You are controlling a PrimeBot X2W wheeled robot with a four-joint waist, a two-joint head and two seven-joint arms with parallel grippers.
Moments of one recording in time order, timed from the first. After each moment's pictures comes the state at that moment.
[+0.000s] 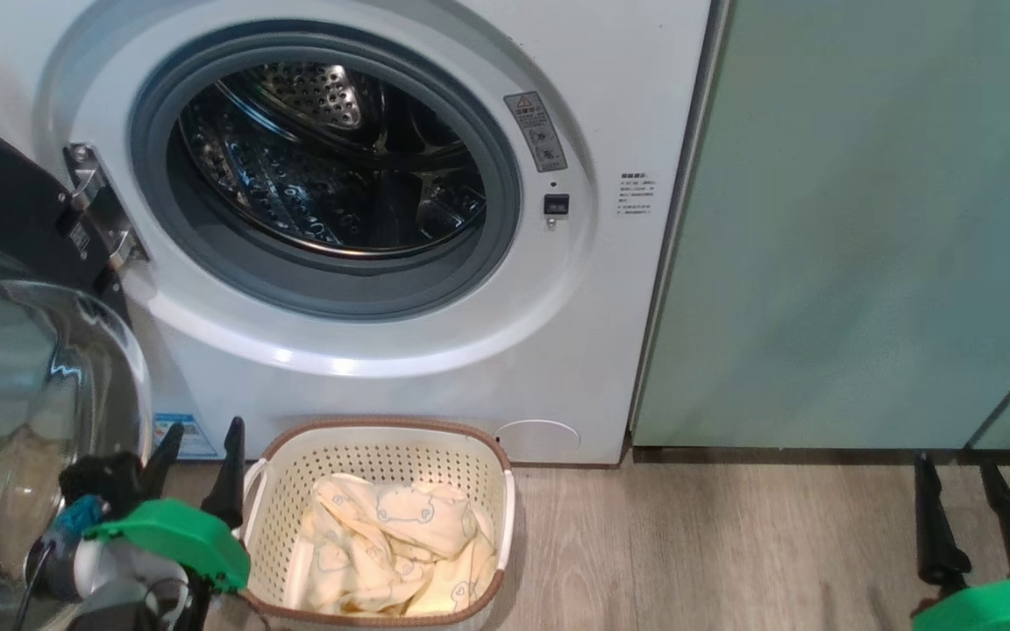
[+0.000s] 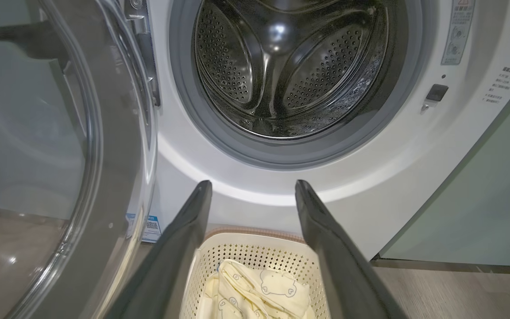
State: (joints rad) left arm -0.14 0.18 0.06 0.52 -0.33 -0.11 -0.25; right arm 0.04 -0.15 0.04 0.24 0.39 0.13 -0.25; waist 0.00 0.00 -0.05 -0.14
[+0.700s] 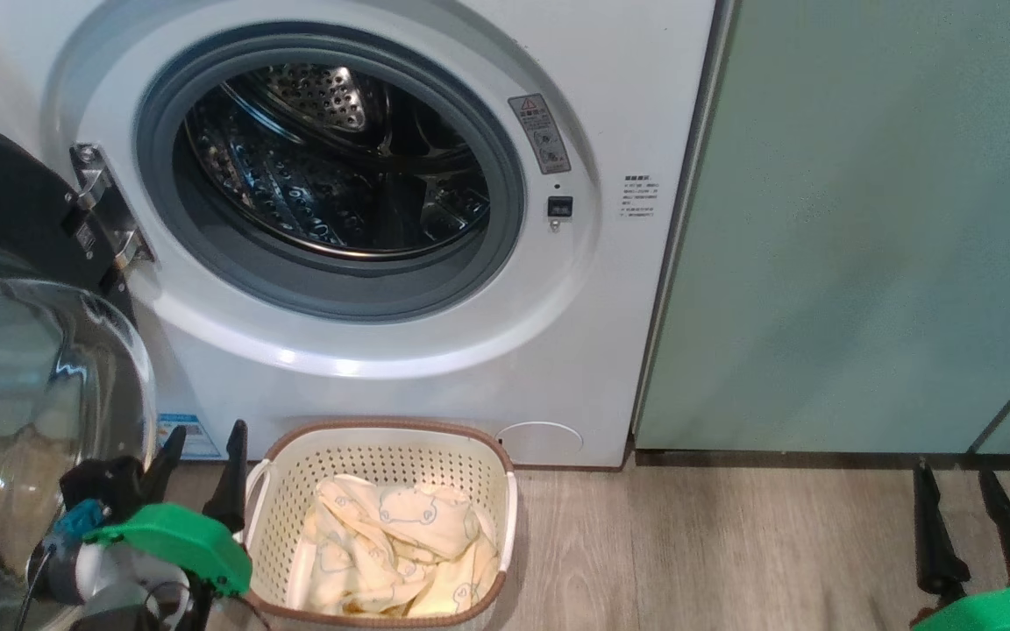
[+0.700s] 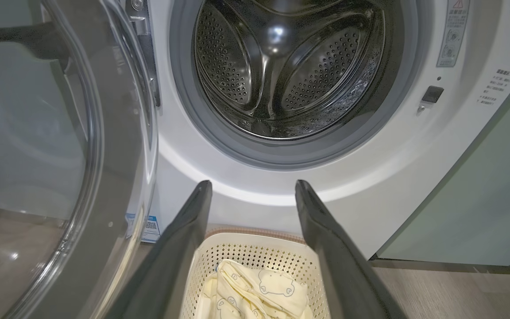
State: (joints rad) left arm -0.13 0.18 0.07 0.50 -0.32 -0.12 -0.25; right arm 0.06 -0.15 0.04 0.24 0.39 0.13 -0.25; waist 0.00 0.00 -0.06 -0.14
